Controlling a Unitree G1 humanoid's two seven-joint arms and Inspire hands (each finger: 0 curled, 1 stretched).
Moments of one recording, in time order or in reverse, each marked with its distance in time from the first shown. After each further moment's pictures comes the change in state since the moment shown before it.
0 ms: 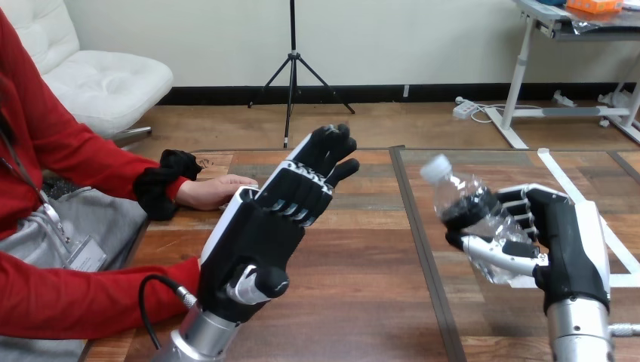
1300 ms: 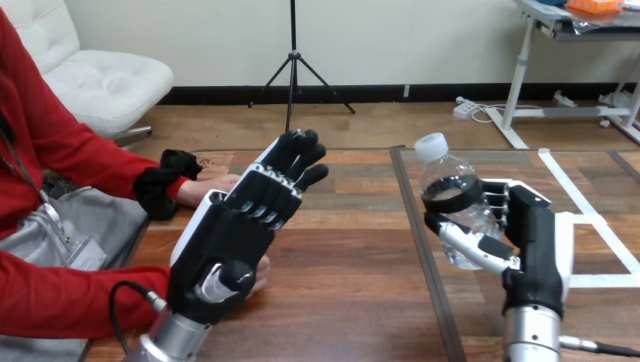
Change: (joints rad) left arm 0.013 0.082 0.071 -0.003 0.017 0.059 -0.011; right arm -0.090 0.154 -0.016 0.349 0.084 -0.420 -0.111
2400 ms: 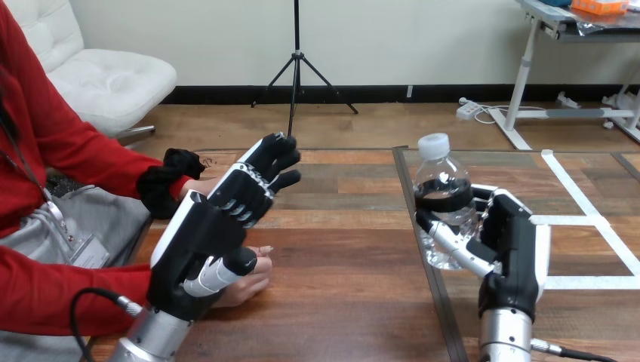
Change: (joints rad) left arm 0.034 0.072 -0.006 -0.008 0.205 -0.123 0.280; right arm -0.187 0.037 -0.048 0.523 0.138 -0.379 0.033
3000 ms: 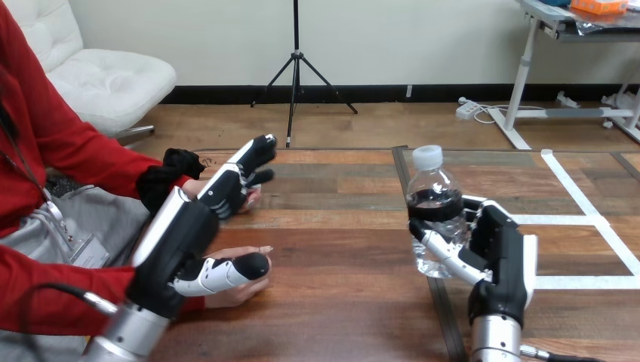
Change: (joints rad) left arm 0.014 0.118 -0.001 0.003 0.297 -0.209 0.279; right arm -0.092 0.012 -0.033 0.261 0.053 -0.147 0.072
